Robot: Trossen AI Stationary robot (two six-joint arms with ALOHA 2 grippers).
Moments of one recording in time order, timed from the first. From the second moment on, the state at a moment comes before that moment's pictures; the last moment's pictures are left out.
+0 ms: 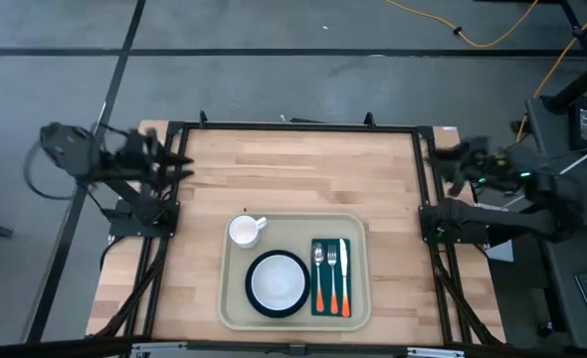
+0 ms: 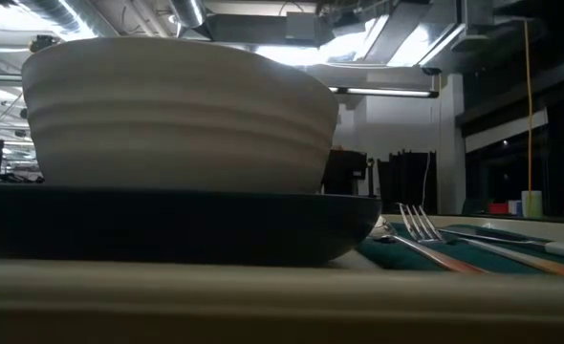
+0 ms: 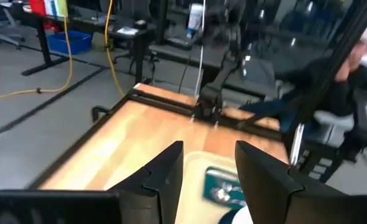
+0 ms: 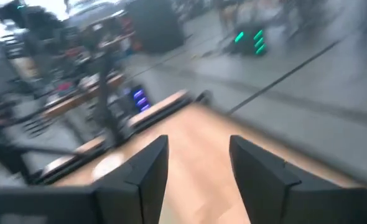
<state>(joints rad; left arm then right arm) -0.61 0.78 1.44 -0.98 -0.77 -0.45 -0.20 0.26 0.90 -0.74 0.26 0.36</state>
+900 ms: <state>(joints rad) -0.08 0.00 0.36 -0.24 0.02 -0.44 -0.20 0.18 0.68 -0.59 0.17 0.33</state>
